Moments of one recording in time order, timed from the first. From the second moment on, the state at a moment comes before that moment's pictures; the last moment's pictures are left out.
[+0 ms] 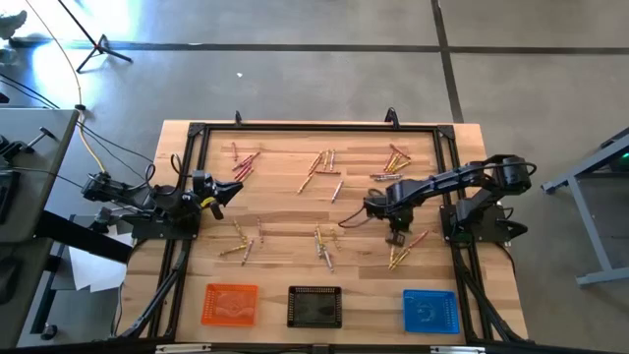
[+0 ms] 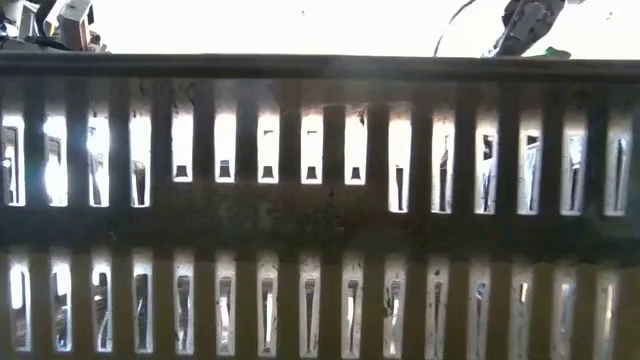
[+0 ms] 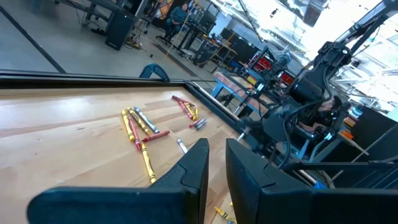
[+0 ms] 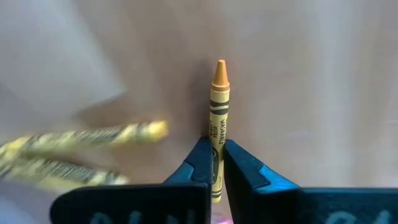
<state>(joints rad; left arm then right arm) -0.29 0.01 0.06 -0.08 -0.74 -0.60 -0.03 1.60 0.81 -0.93 -0.06 0.35</state>
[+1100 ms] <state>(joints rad) -0.29 0.01 0.06 -0.08 -0.74 -0.60 0.83 1.58 1.18 -1.02 -0.25 1.81</state>
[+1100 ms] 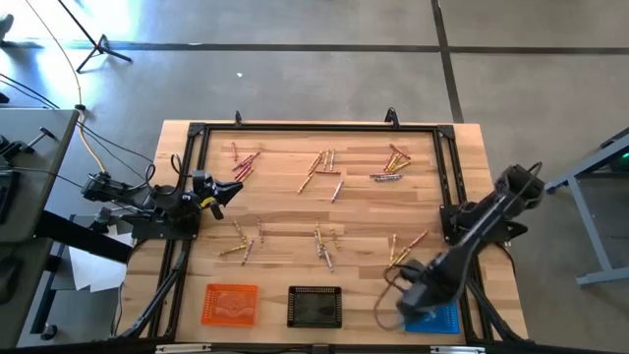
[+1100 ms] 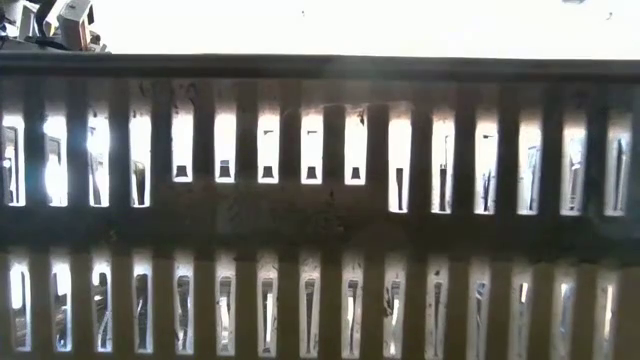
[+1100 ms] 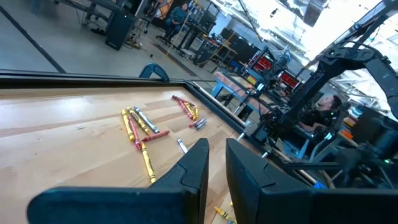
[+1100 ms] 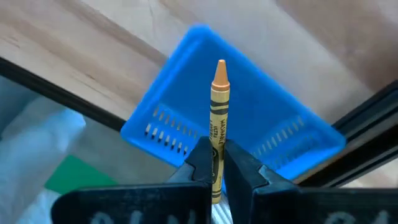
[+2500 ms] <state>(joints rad) -0.29 0.01 0.06 -0.08 -0.74 -0.60 0.52 1.58 1.18 -1.35 0.04 1.26</state>
